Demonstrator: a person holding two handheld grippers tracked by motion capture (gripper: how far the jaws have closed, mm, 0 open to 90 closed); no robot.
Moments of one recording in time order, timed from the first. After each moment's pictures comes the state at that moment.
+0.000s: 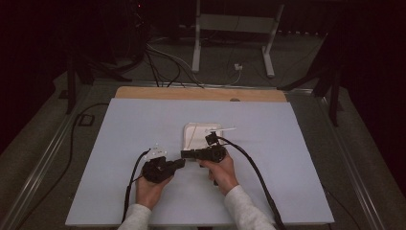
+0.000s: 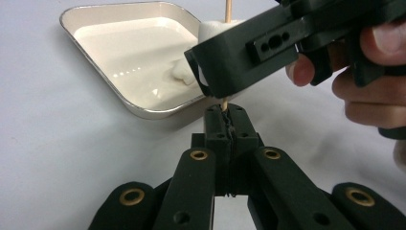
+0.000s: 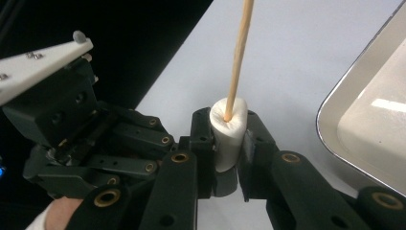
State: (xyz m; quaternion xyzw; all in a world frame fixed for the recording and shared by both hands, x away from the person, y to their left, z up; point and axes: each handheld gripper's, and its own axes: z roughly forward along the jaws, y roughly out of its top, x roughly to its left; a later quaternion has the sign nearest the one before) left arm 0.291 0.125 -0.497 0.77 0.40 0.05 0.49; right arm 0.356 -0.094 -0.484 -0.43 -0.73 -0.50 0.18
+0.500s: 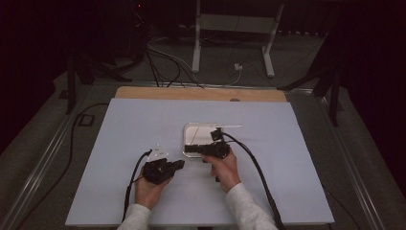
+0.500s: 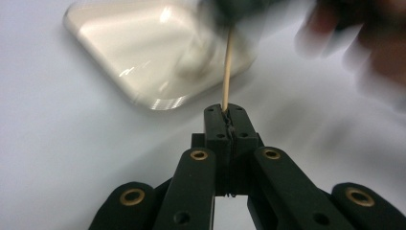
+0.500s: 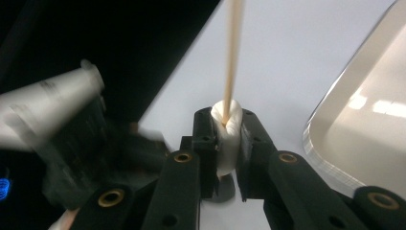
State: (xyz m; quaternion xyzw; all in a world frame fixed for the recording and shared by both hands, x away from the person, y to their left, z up) left arm 0.287 0.124 -0.504 0.79 0.39 0.07 0.46; right arm 0.363 -0.111 -0.471 -0.46 -0.70 -0.53 0.17
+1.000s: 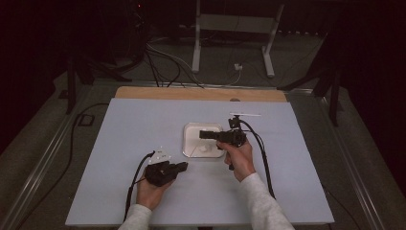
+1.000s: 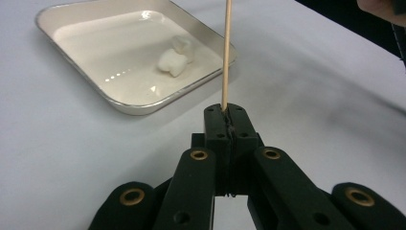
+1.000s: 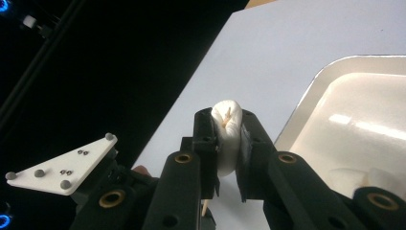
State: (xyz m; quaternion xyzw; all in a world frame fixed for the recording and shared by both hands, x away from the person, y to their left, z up) left arm 0.285 0.116 -0.501 0.79 0.36 0.06 0.48; right arm 0.382 -0.150 -0.444 -0.47 -0.68 -0.54 0.16
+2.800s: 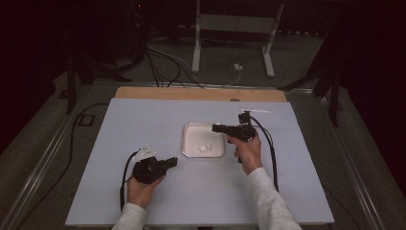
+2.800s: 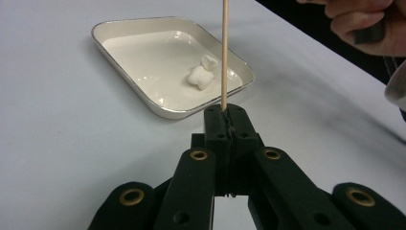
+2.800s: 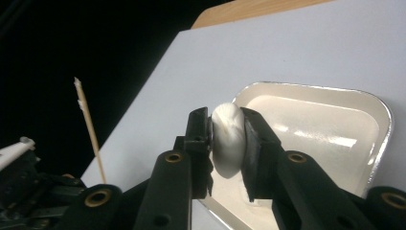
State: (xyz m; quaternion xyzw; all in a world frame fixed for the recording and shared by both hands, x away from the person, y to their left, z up) left arm 0.286 0.148 -0.492 0.76 0.40 0.06 0.51; right arm 0.404 -0.181 -0.453 -0.50 -0.69 -0.52 0.08
